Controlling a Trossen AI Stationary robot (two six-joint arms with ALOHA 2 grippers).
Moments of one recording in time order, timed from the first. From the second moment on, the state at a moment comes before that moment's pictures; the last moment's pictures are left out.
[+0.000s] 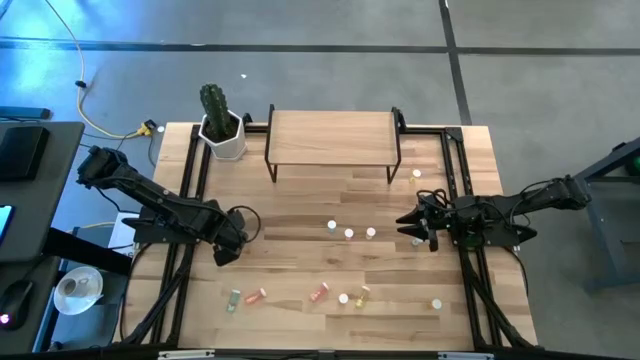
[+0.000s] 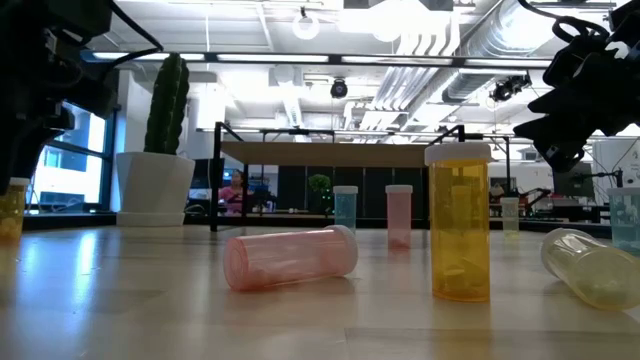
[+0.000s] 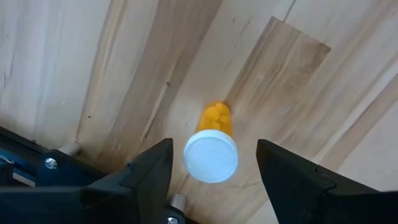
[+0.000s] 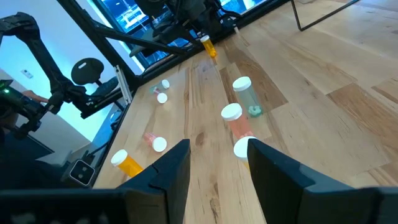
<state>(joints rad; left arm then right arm) -0.29 1.22 0.67 -1.10 -0.09 -0.86 0.20 0.24 0.01 0.03 0.10 0.54</state>
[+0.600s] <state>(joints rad) -0.29 1.22 0.67 -1.10 -0.09 -0.86 0.20 0.24 0.01 0.03 0.10 0.54</state>
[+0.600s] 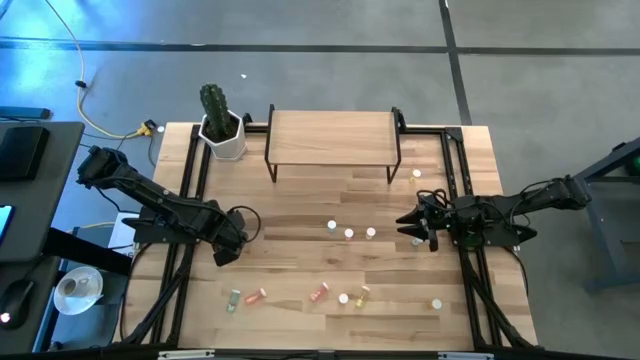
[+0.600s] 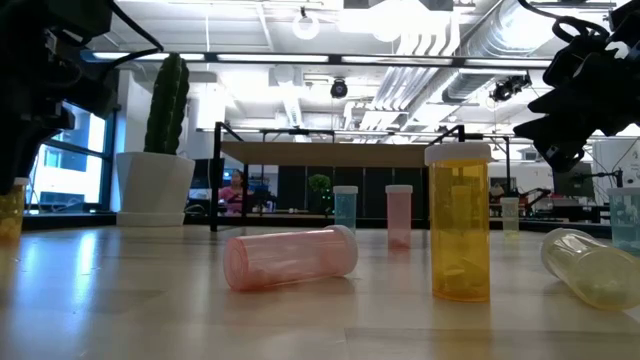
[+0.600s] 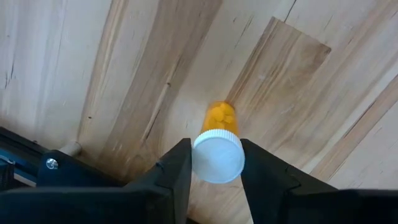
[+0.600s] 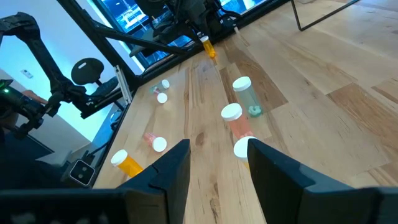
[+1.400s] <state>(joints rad) 0.02 1.21 1.01 -1.09 -0.31 -0.35 0.20 0.24 0.01 0.03 0.10 0.54</state>
